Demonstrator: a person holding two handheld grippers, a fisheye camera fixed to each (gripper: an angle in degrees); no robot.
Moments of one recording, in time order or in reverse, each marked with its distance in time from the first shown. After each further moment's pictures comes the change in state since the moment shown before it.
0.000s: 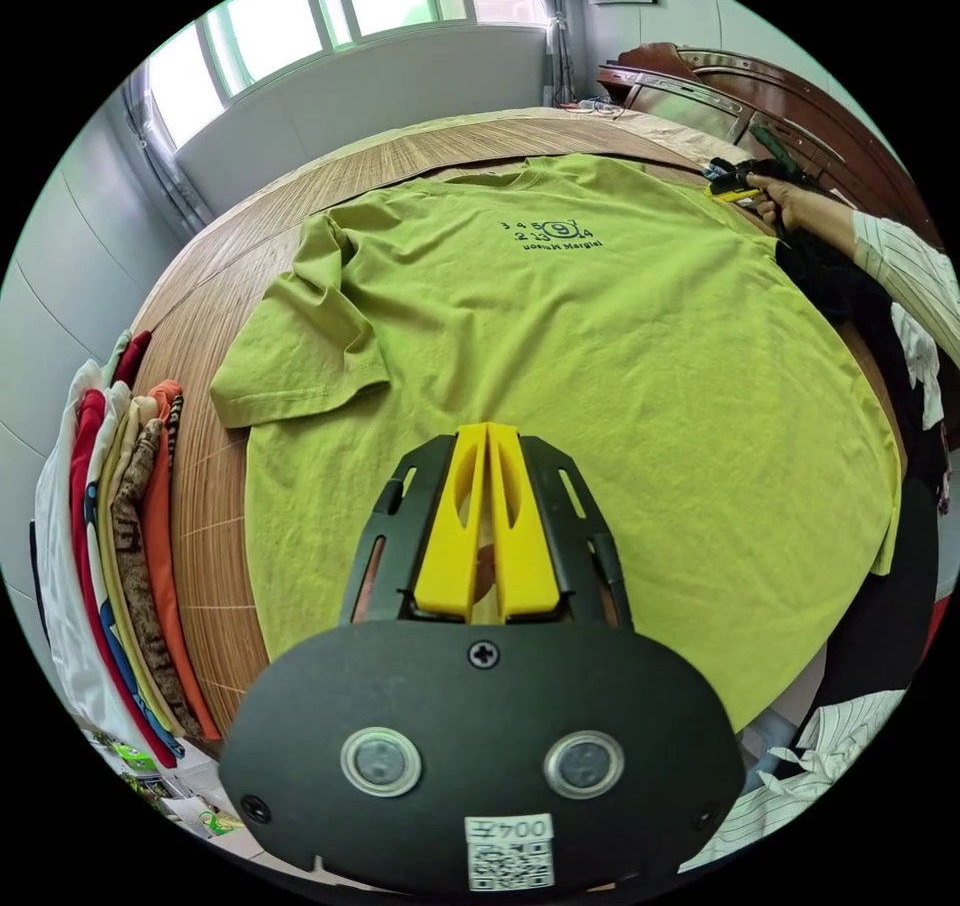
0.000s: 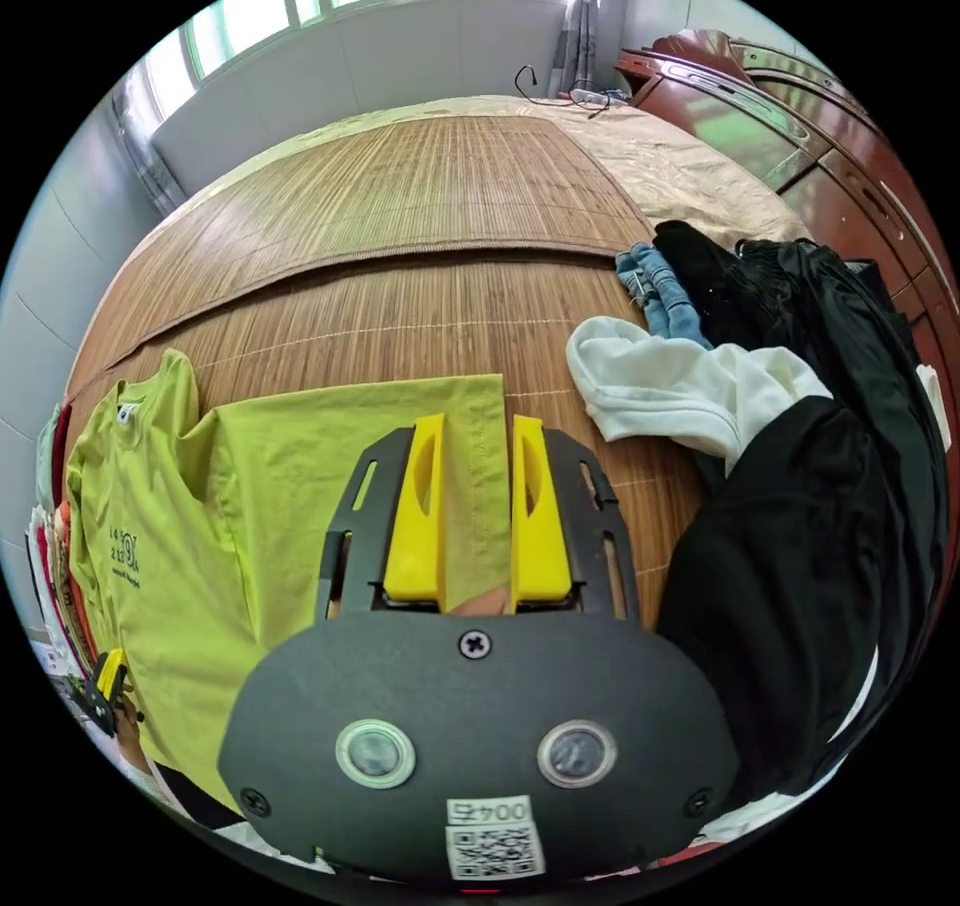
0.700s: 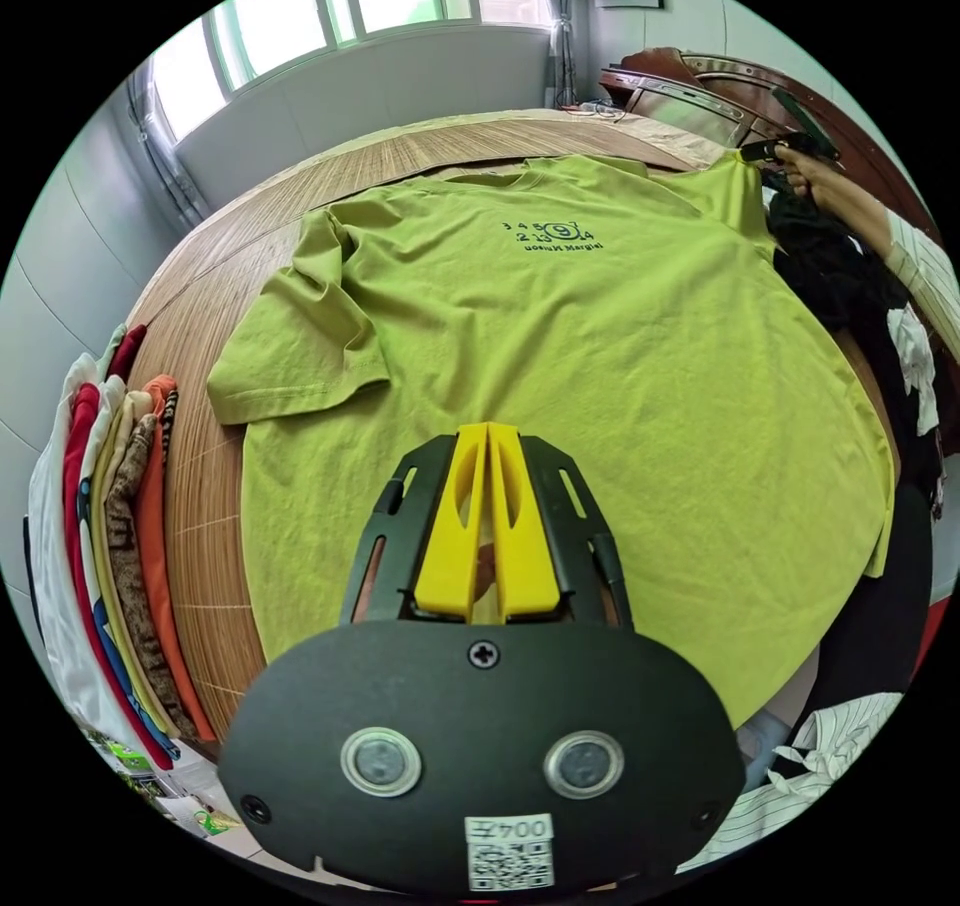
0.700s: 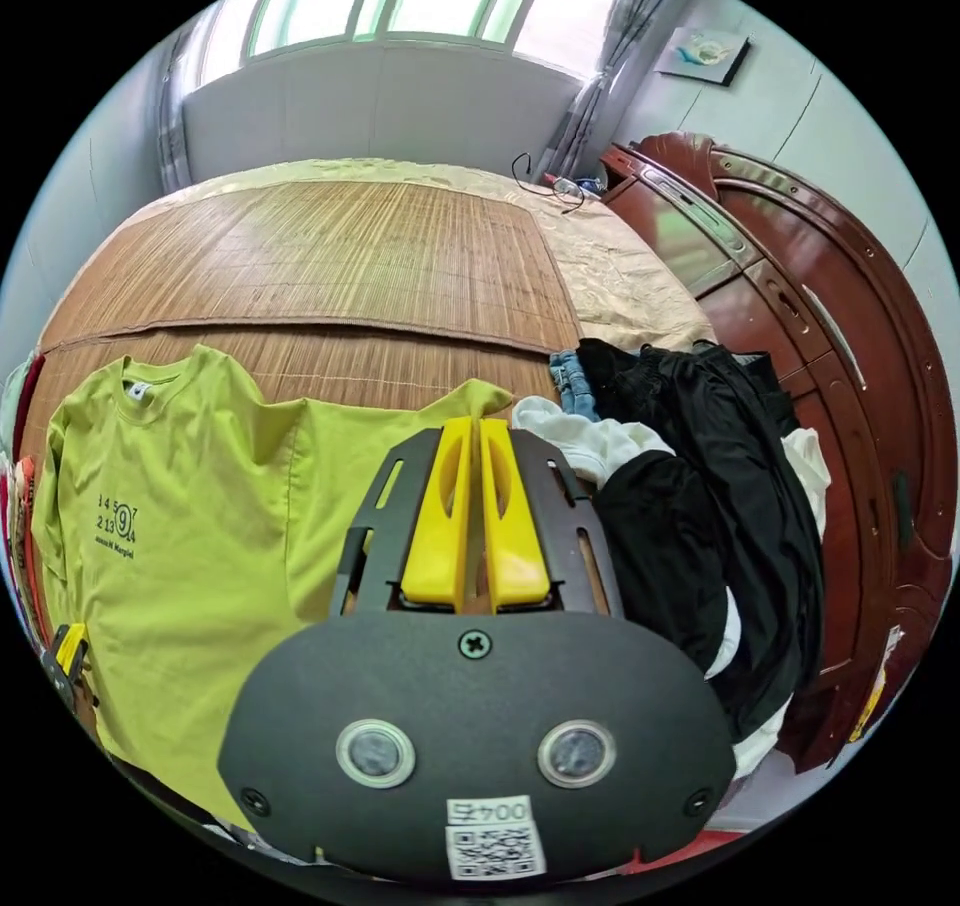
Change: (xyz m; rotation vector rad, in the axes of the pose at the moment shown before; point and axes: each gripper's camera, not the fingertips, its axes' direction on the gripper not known) left arm -0.023 0.004 -0.001 0.000 0.020 -0.013; right arm -0.080 0.035 -0.131 0.149 0.239 -0.106
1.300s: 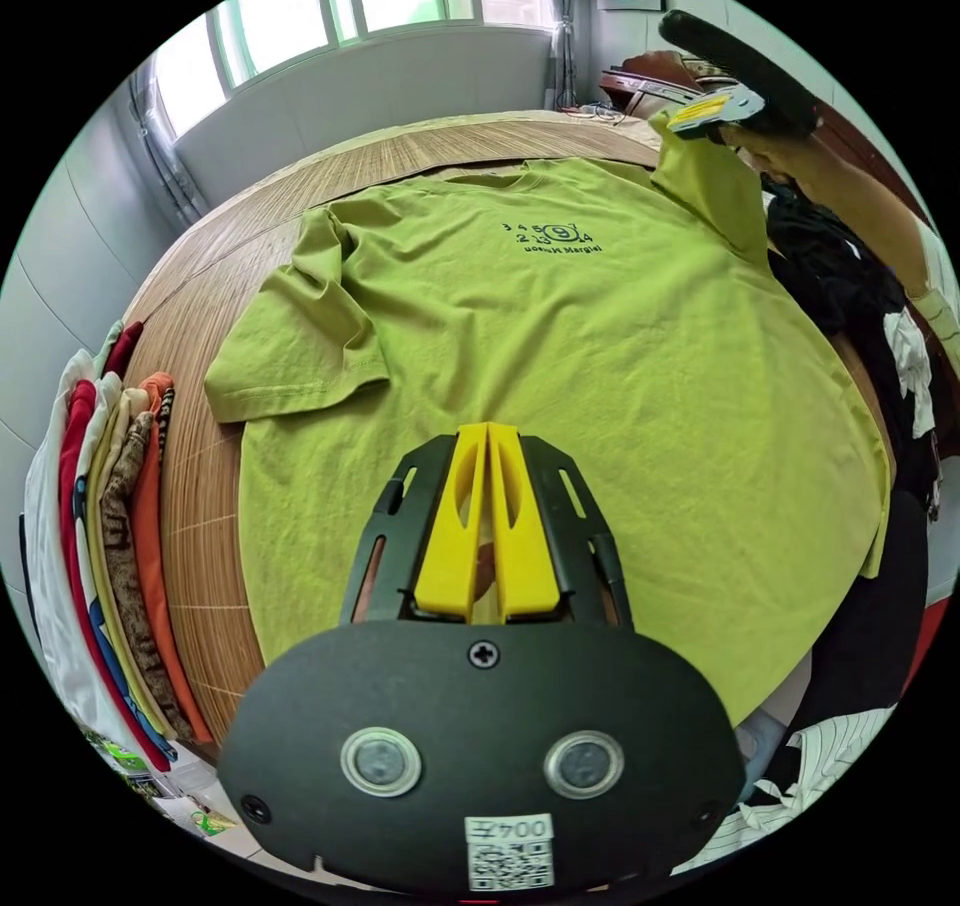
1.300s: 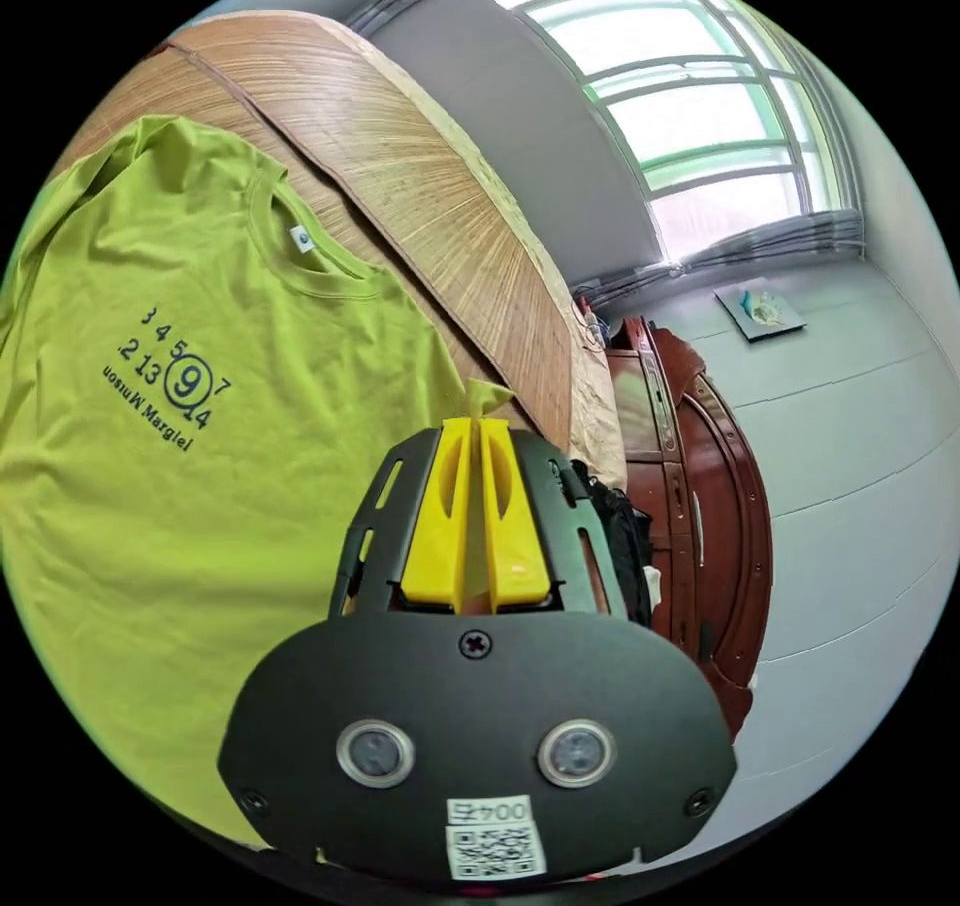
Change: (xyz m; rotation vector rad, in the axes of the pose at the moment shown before) left arm -0.017 -0.009 -0.006 0.003 0.015 -0.007; right arm -0.298 0.051 -0.076 0.108 0.440 -0.545
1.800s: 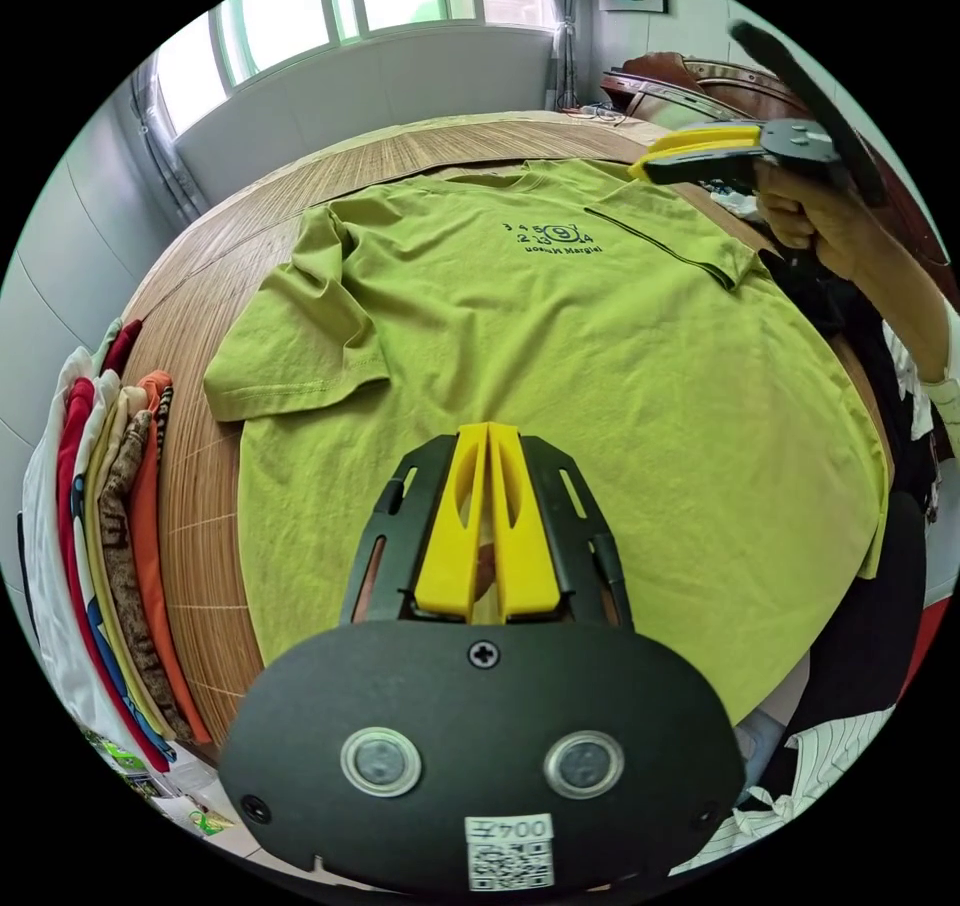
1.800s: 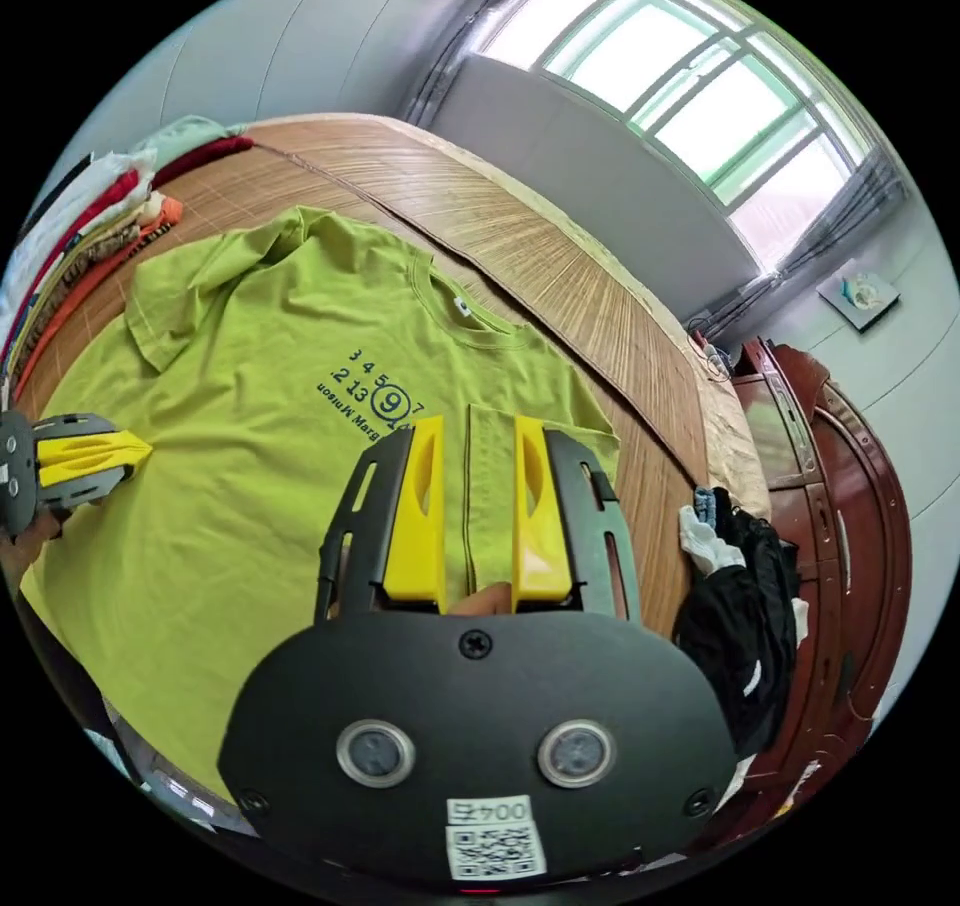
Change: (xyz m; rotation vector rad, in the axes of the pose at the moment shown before) left arm -0.010 -0.017 -0.007 0.000 0.006 -0.005; right arm 0.016 0.080 -0.013 0.222 -0.458 0.069
